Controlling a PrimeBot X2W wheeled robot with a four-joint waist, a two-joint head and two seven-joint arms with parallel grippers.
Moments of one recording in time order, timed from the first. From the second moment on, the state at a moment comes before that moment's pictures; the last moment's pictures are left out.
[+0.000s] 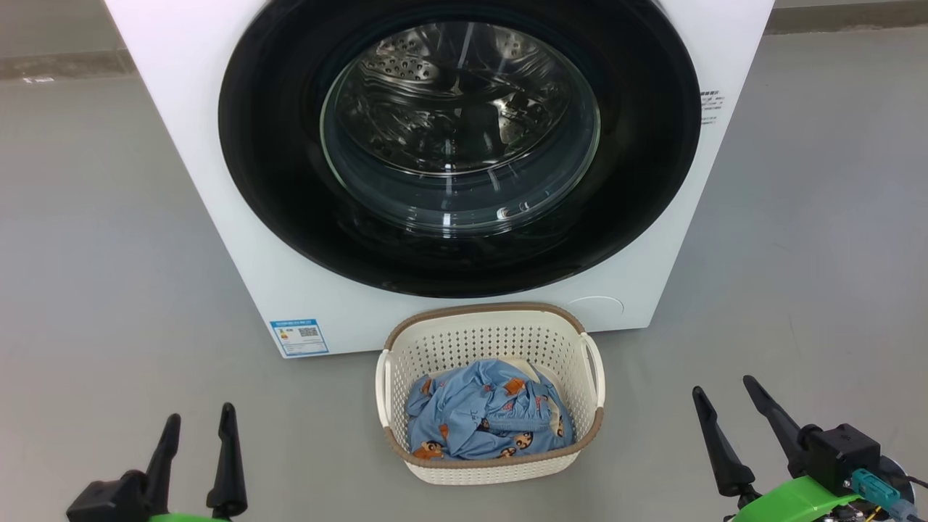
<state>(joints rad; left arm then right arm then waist) 0.01 0.03 0.04 0.18 -0.31 -0.13 -0.22 -0.01 -0.16 0.04 0.19 0.22 0.13 -0.22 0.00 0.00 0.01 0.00</state>
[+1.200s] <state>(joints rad) 0.02 0.03 0.06 0.17 -0.20 -0.13 -0.26 -0.01 -0.14 -0.01 0.18 0.08 0.13 -0.25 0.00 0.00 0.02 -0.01</state>
